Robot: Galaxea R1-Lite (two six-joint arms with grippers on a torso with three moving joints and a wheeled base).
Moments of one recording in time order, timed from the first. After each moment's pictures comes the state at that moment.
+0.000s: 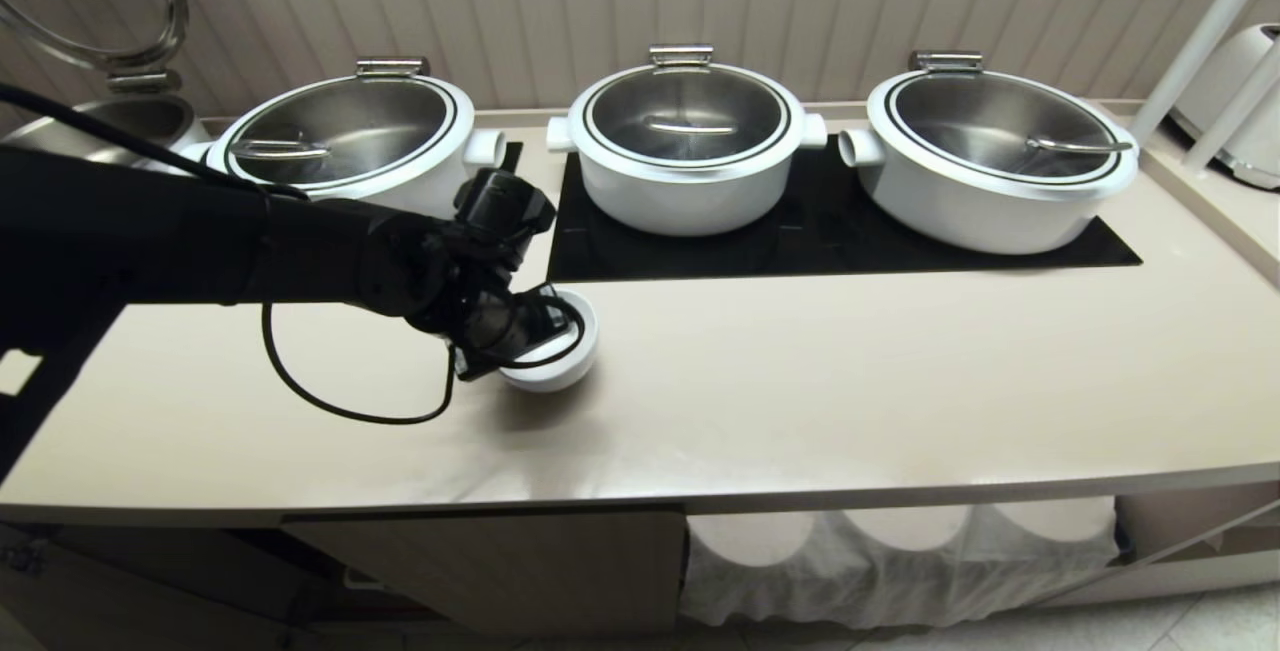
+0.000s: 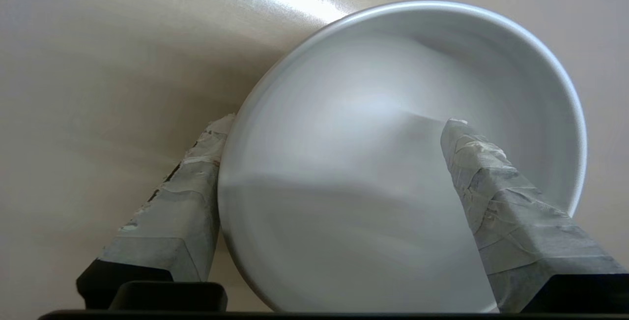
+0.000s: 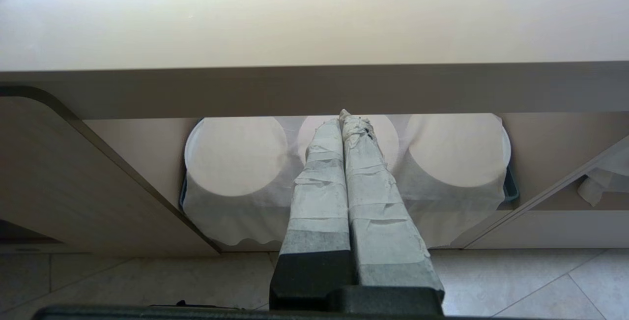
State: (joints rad) left arm -0.45 2.03 -1.51 0.33 0.22 -0.81; right arm 0.00 0.00 0.00 0.00 0.00 0.00
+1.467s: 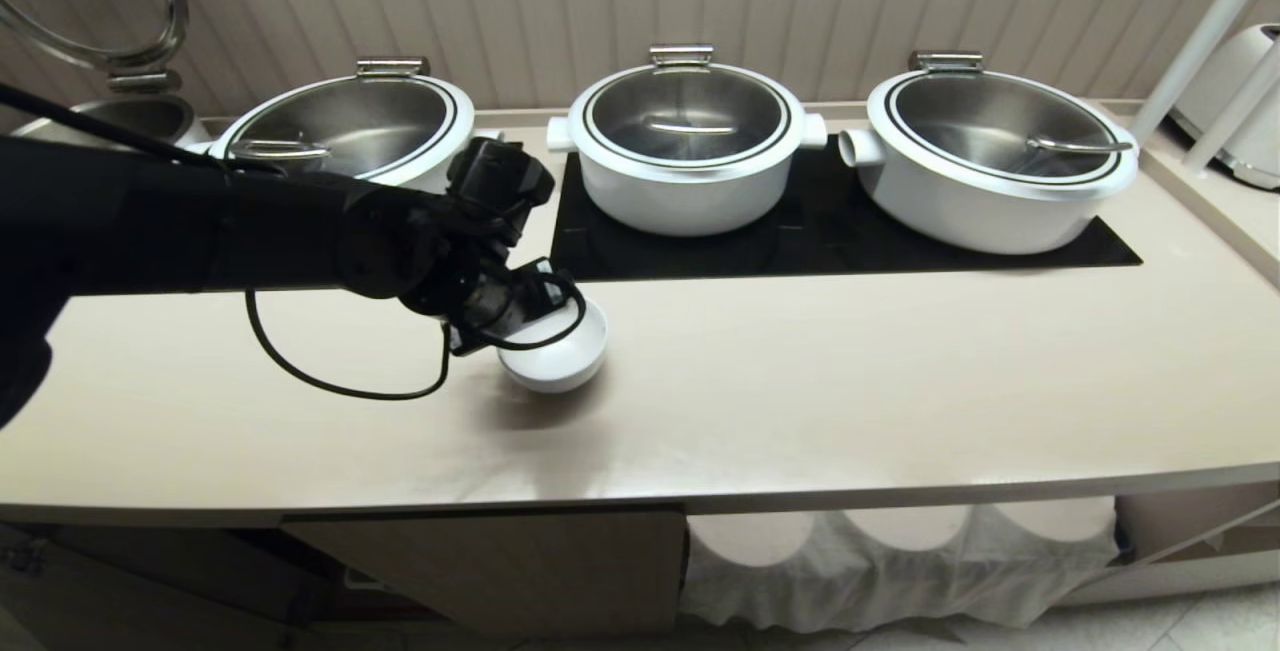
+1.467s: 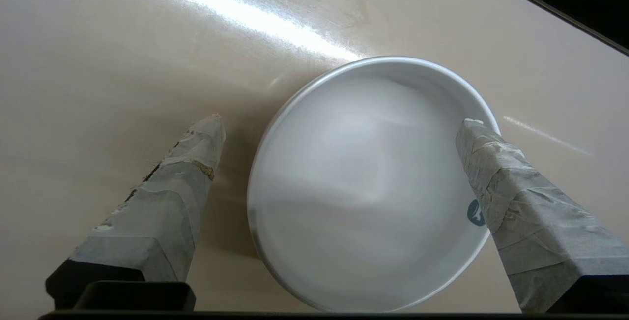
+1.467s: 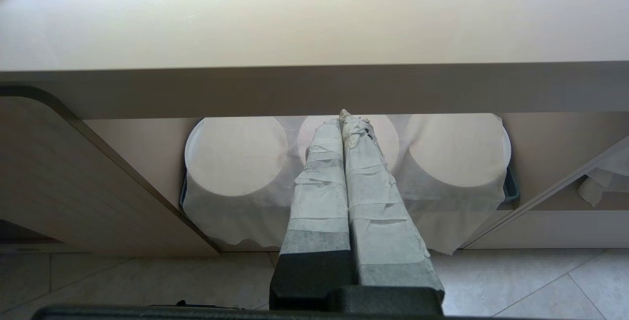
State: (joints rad) left arm -0.47 1.99 -1.55 0.33 0.30 -0.76; right arm 0.00 0.00 0.00 0.00 0.00 0.00
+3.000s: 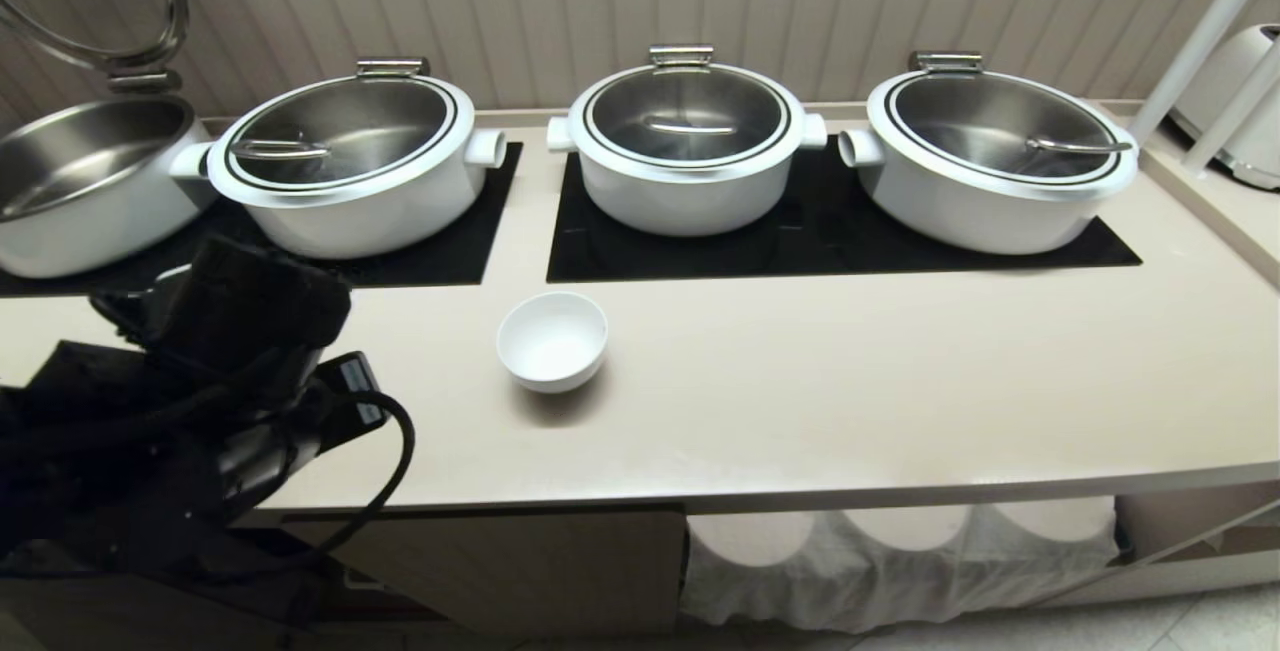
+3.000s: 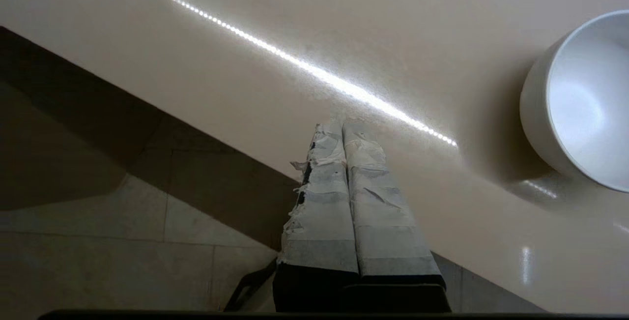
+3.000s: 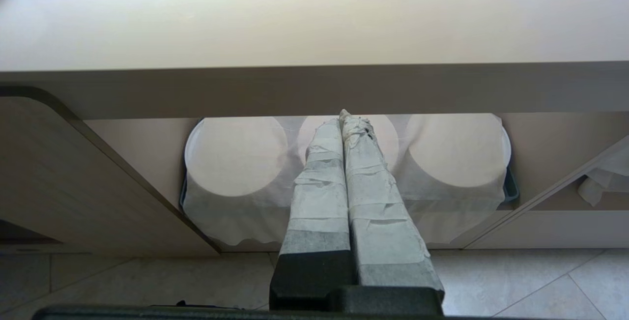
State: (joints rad) left arm -0.53 1.43 -0.83 0.16 0.71 -0.78; right arm 0.00 0.00 0.00 0.00 0.00 0.00
